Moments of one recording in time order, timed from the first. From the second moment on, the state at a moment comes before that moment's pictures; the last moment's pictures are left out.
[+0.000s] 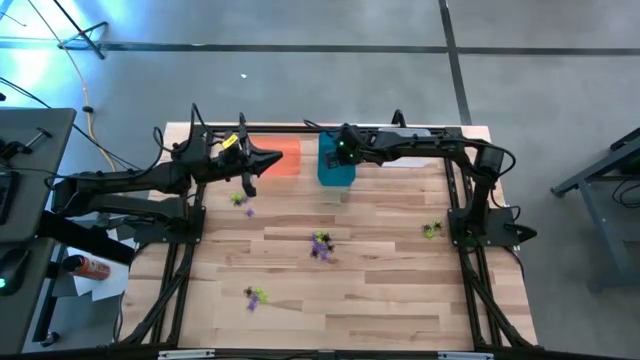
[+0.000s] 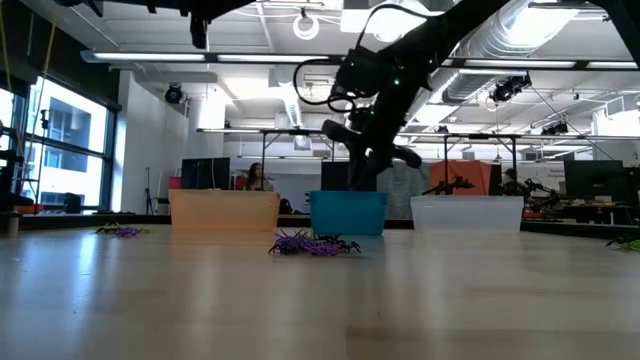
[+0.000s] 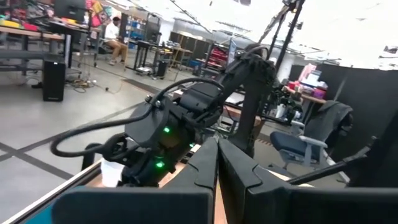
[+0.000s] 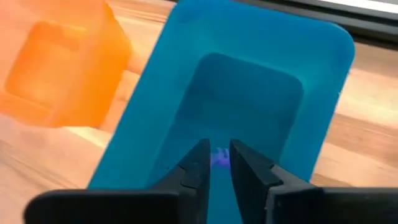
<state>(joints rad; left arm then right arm) 0.22 0.86 0.65 0.30 -0.03 -0.26 -0.40 1.87 1.31 -0.42 0.22 0.76</state>
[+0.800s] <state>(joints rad) 0.22 0.86 0.65 0.30 -0.07 -0.26 -0.36 1.48 1.31 -0.46 0.25 0.34</state>
